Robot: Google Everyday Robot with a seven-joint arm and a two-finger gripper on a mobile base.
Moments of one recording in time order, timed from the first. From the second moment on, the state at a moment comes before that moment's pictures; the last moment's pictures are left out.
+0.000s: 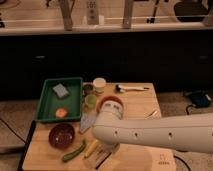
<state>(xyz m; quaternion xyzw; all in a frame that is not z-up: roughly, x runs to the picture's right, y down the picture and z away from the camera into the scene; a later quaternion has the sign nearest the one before) 0.019 0.264 0.646 -0.30 -0.12 -0.36 0.87</state>
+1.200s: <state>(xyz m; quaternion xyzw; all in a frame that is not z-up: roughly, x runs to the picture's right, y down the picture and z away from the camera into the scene) 0.018 0.257 0.644 -0.30 -0.13 -0.36 0.88</state>
